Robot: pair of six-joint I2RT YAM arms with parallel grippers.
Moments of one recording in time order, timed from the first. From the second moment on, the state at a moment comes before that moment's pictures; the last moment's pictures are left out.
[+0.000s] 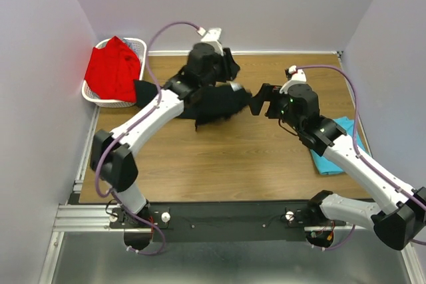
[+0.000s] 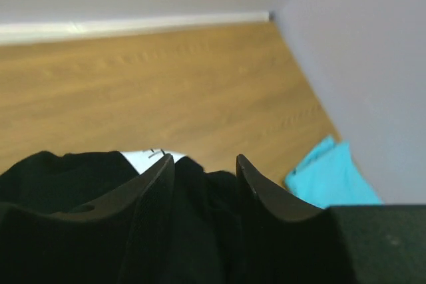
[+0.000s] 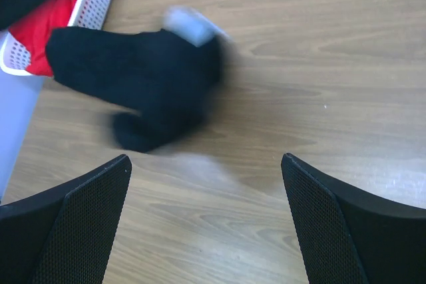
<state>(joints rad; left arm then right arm) -0.60 1.60 1.55 -0.12 -0.02 -0.46 0.60 1.09 1.00 -0.26 0.18 0.48</state>
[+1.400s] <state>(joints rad) -0.22 1.43 1.06 -0.23 -0.16 -0.60 0.91 2.07 1.43 -0.12 0.26 0.40</state>
